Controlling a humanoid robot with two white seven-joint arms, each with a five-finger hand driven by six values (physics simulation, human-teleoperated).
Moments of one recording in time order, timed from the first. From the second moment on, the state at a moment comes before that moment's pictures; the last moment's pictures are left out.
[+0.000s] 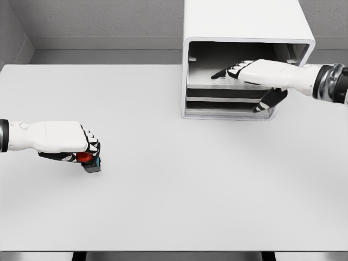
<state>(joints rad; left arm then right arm) -0.63 1.09 -0.77 -1.74 -0.18 -0.61 -0.61 -0.82 -0.87 0.73 -1.68 0.09 -0.16 0.61</state>
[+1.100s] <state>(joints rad) -0.63 1.09 -0.77 -1.74 -0.18 -0.61 -0.61 -0.86 -0.85 0.86 -1.67 0.23 -0.12 0.61</state>
